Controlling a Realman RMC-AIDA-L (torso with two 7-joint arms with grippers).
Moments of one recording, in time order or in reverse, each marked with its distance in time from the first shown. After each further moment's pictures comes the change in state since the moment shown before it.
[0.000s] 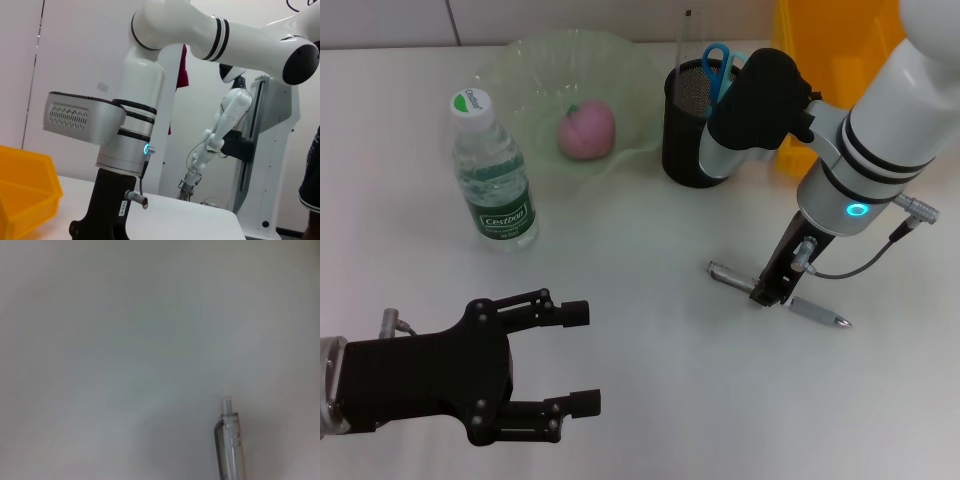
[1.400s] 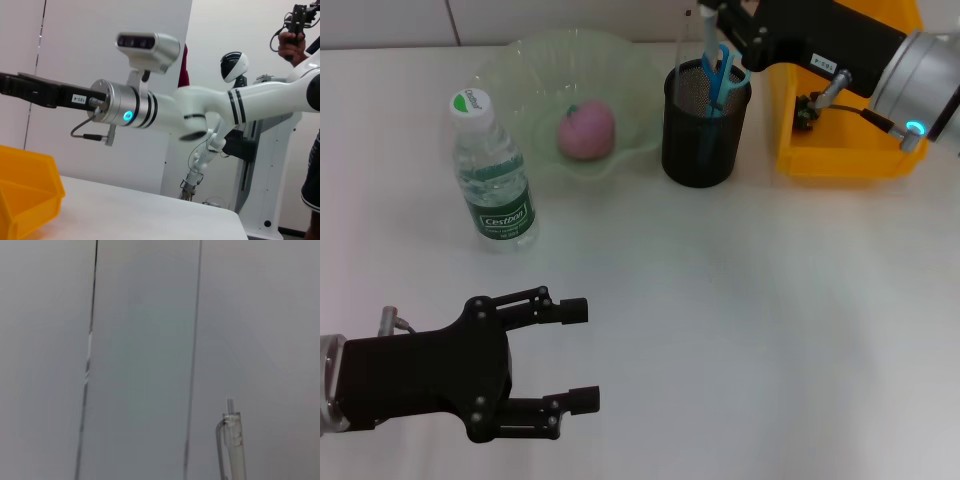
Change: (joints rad) left arm -0.001 0.001 -0.002 0.001 -0.002 -0.003 0.000; right arm -0.352 -0.003 0.286 0.260 1.637 0.389 -1.654
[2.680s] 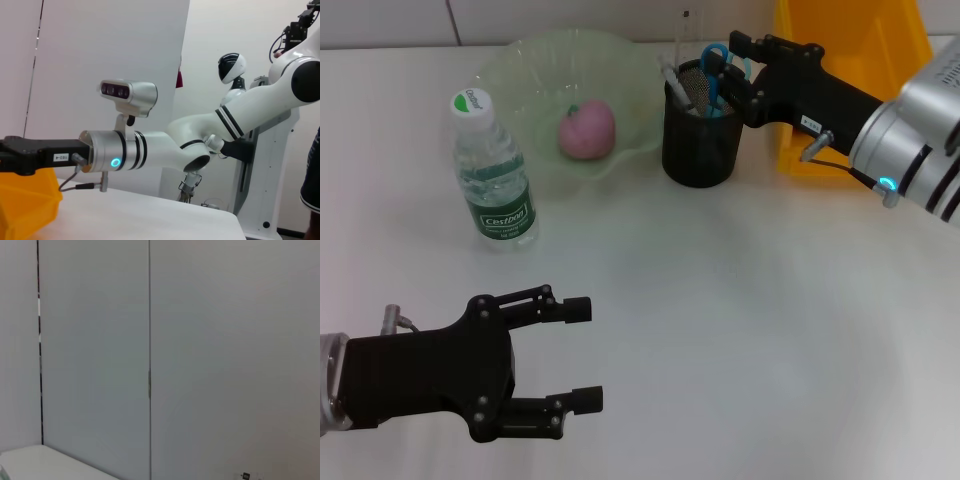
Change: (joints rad) left arm -0.002 -0.004 0.000 0.004 -0.002 0.005 0.004; right arm 0.129 0.004 0.009 0.406 0.166 0.008 -0.226
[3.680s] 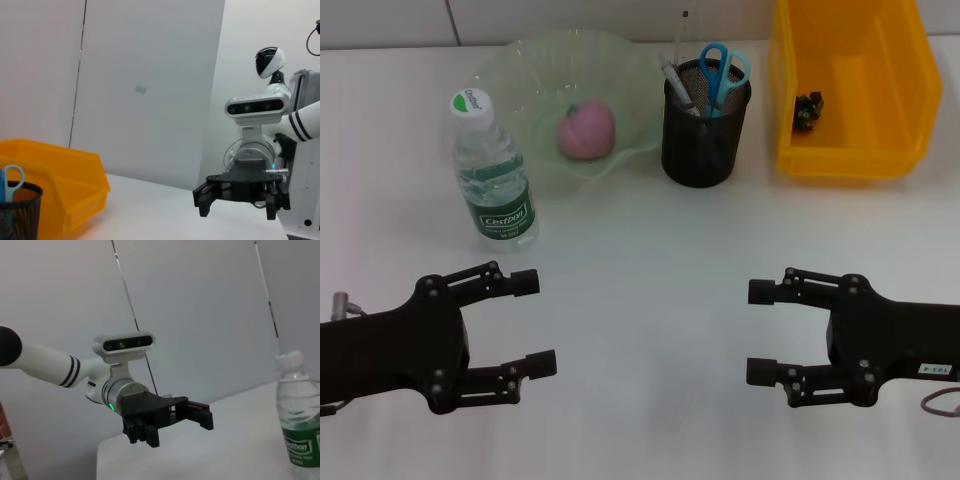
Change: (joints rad) left arm 0.024 0.039 -0.077 -0.005 0.003 -0.021 0.007; right arm -0.354 -0.044 0.217 -0.364 -0.802 -0.714 0.510
